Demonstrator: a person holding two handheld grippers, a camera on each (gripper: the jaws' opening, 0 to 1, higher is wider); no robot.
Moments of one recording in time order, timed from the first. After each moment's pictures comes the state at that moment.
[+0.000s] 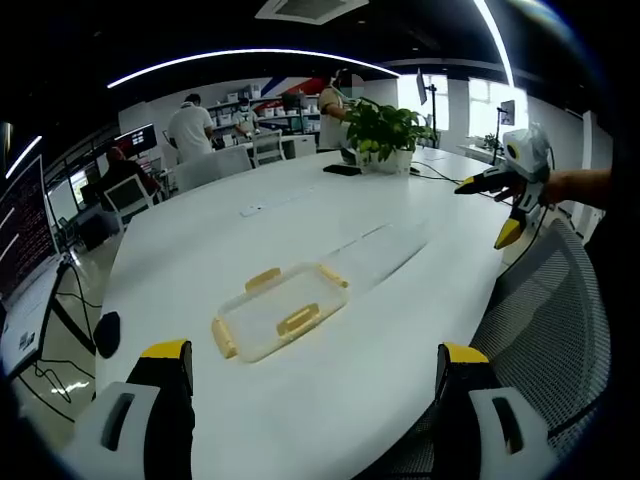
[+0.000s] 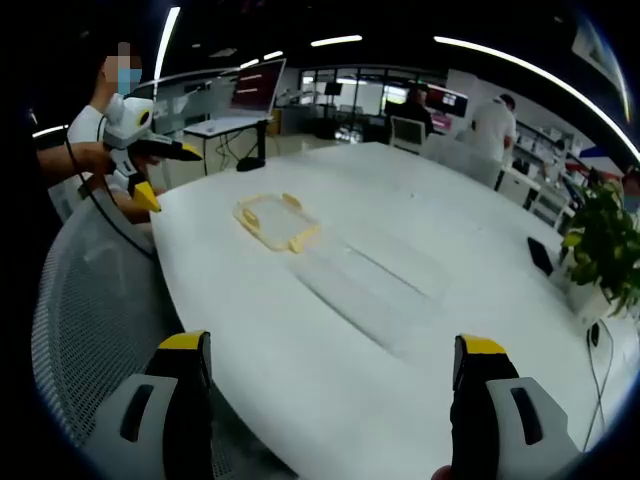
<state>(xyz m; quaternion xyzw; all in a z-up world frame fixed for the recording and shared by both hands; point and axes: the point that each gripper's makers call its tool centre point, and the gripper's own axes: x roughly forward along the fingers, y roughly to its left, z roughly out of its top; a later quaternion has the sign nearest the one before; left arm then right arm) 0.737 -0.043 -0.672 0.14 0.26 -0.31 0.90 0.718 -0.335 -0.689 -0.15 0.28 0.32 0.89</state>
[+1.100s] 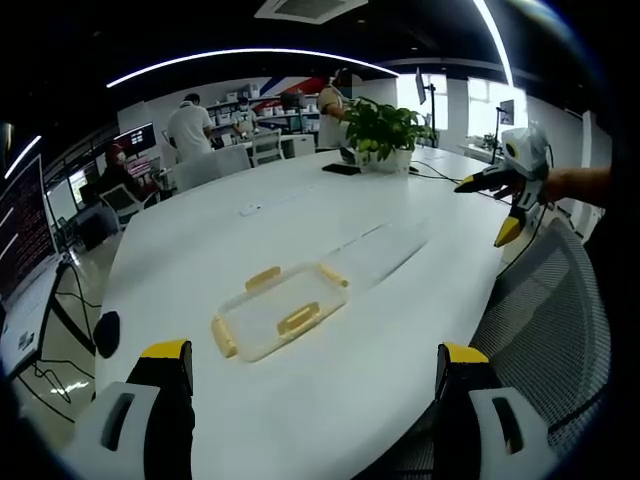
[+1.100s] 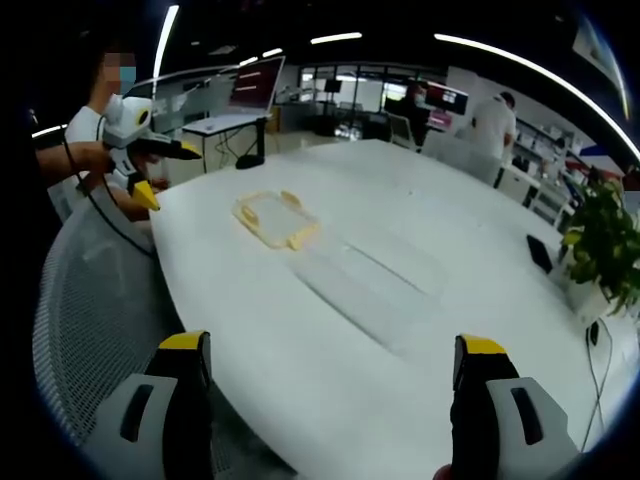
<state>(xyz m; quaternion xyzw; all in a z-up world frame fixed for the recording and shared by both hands) 0.738 -0.039 -0.675 0.14 0.26 -0.31 0.90 0.718 -0.338 -0.690 -0.15 0.29 0.31 0.89</state>
